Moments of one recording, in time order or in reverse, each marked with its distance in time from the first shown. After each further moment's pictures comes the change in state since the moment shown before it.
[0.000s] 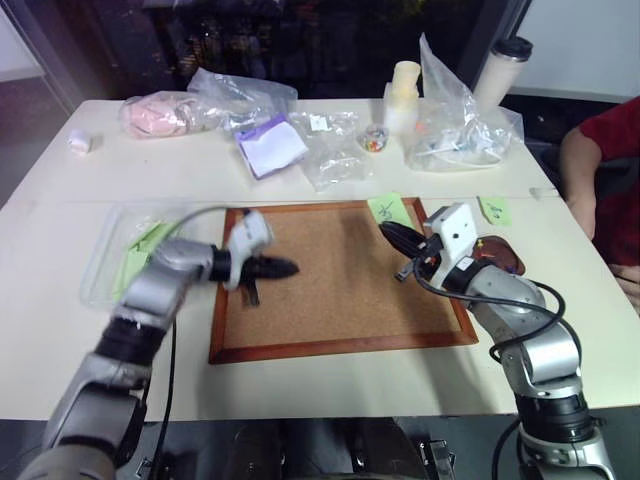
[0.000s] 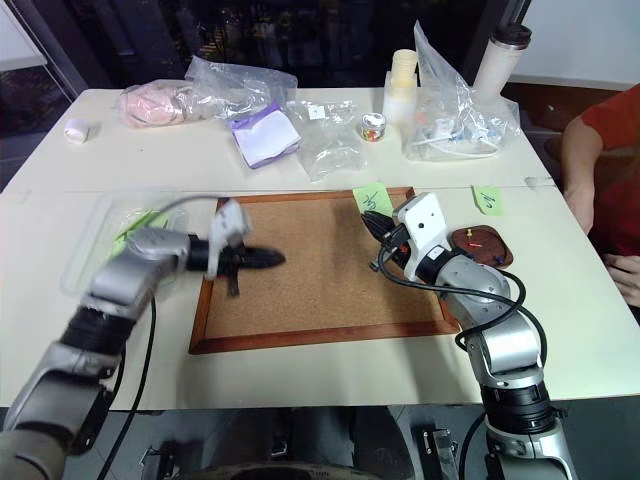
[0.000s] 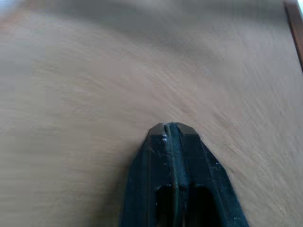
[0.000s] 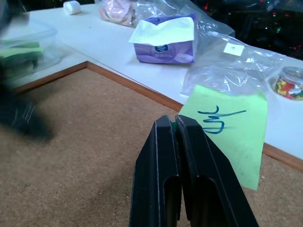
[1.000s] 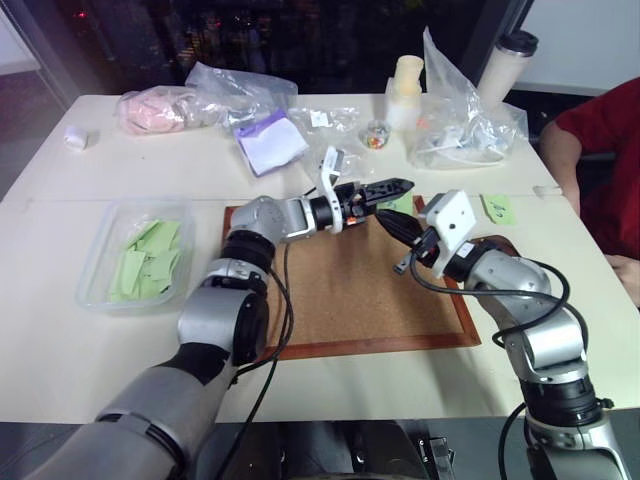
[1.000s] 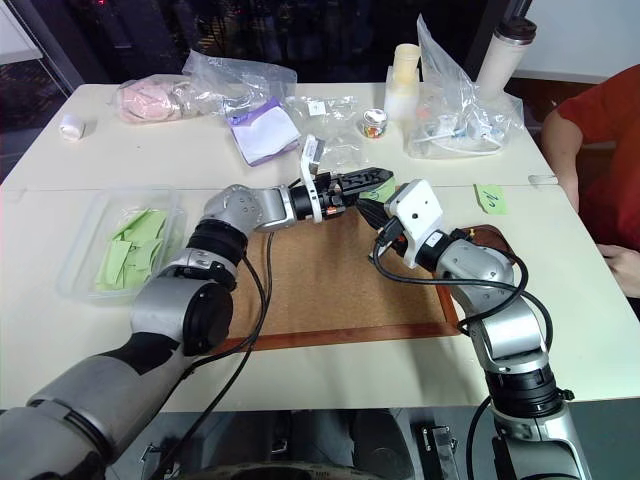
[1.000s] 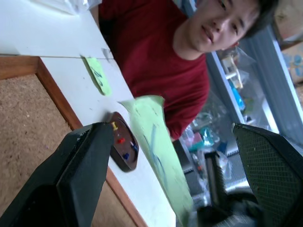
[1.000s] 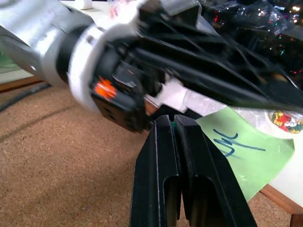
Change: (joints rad) left arm -0.539 -0.579 0.377 0.849 -0.298 0.315 0.328; right arm -0.073 -0.047 0.037 0.004 -0.042 -0.054 0.041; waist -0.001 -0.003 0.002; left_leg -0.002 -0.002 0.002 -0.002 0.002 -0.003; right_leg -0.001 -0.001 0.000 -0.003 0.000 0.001
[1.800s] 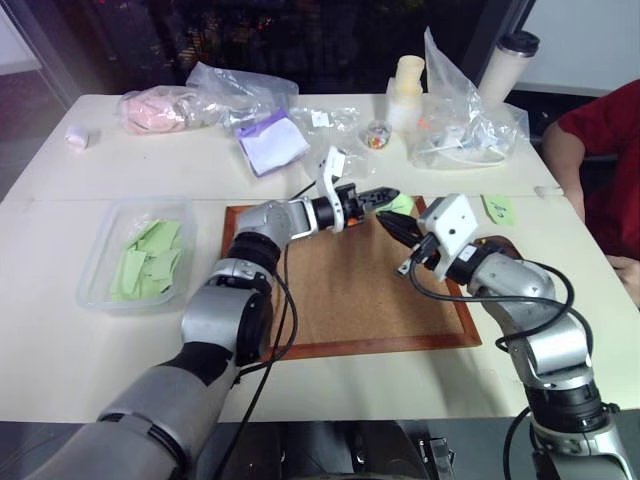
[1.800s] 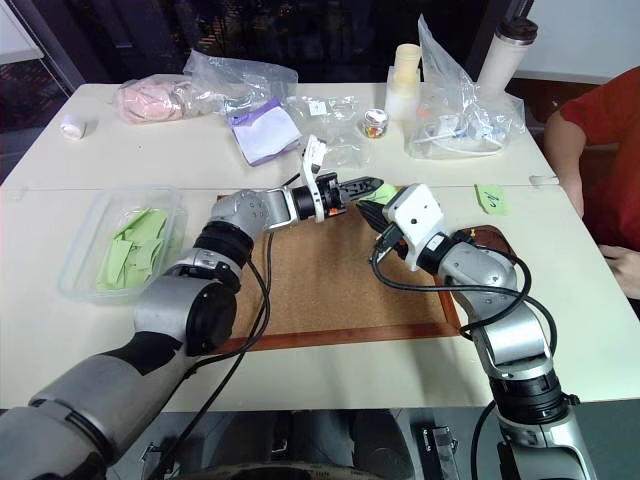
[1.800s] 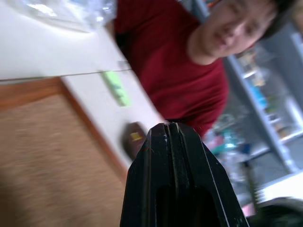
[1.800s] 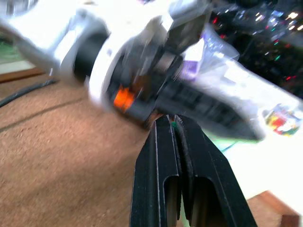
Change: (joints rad) left arm 0.018 -0.006 -0.043 0.037 0.134 -0.172 -0.029; right arm 0.021 -0.022 -0.006 -0.056 -0.030 -0.011 -0.028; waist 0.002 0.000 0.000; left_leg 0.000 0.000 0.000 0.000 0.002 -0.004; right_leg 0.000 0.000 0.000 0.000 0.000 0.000
